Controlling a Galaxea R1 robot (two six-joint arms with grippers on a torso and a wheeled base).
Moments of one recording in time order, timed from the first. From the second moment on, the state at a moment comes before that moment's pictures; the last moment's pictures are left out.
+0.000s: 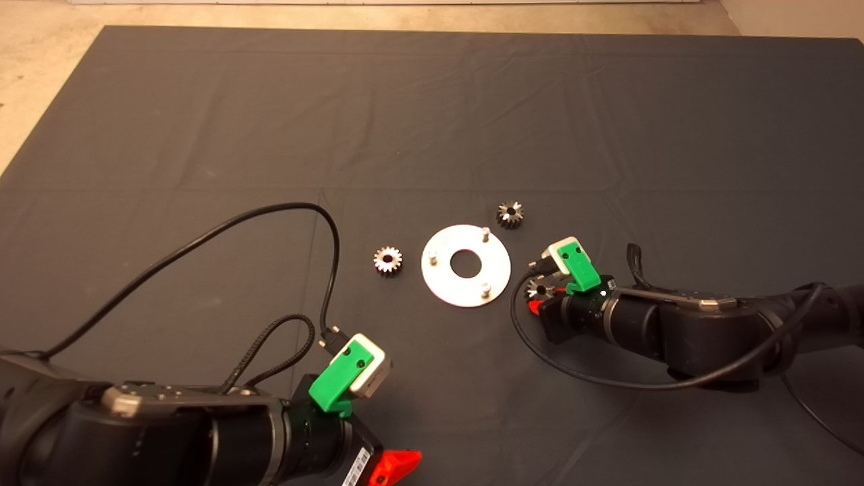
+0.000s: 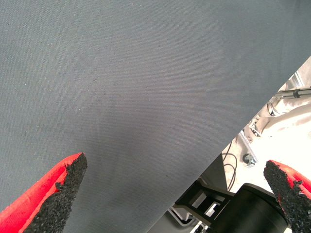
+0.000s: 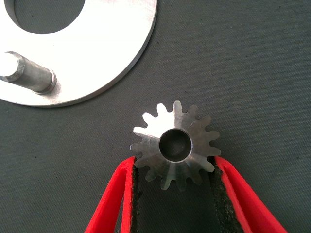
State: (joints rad) left arm 0.02 2.28 -0.34 0.97 1.27 -1.25; right arm -0.03 2.40 -0.68 -1.22 -1.49 1.31
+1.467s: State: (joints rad) left arm 0.02 2.28 -0.34 1.00 1.28 -1.25; right arm 0.02 2.40 -0.54 -1.22 -1.51 1.32
